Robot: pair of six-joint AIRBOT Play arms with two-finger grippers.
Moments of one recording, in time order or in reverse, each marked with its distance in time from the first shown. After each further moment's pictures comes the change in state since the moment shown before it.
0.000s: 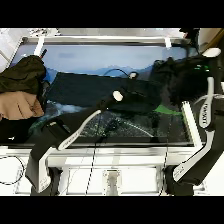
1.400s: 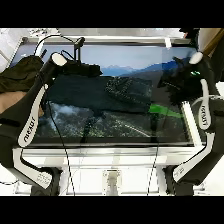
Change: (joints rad) left arm 0.508 0.290 0.010 0.301 -0.579 -0.262; right arm -0.033 0.042 -0.182 -0.390 0.025 0.121
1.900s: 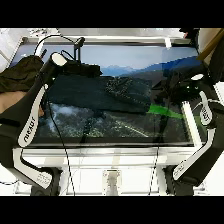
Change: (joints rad) left arm 0.000 0.000 0.000 0.000 -0.003 0.000; right arm -0.081 -0.130 -0.216 0.457 -0.211 -0.264
